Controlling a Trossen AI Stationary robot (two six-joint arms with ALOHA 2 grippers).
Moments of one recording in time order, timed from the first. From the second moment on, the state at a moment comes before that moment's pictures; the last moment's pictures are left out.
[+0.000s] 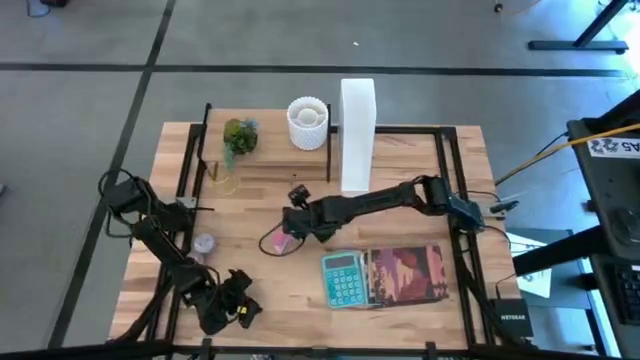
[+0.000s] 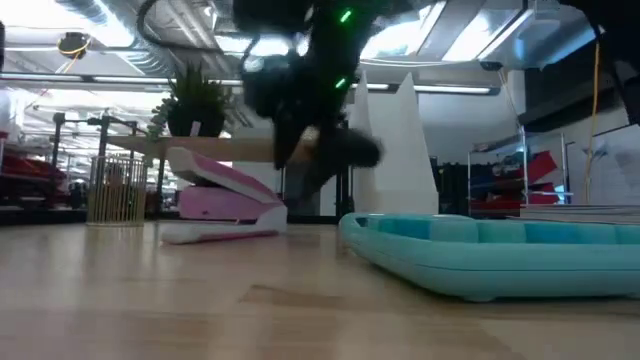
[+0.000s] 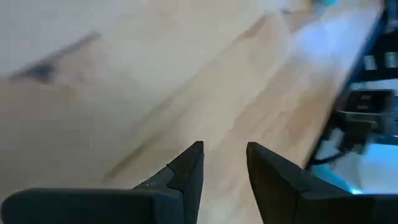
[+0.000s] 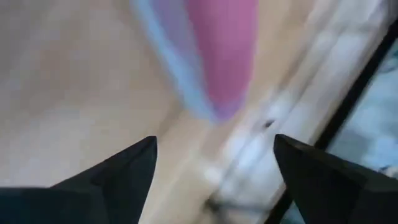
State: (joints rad) left arm -0.94 1.69 0.73 -0.02 -0.52 -1.80; right arm 0.15 2.20 1.84 -0.97 0.47 -0.53
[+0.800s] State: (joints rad) left arm -0.32 1.69 0.73 -0.01 -0.60 -0.96; right arm 0.79 1.46 1.04 -0.74 0.69 0.46
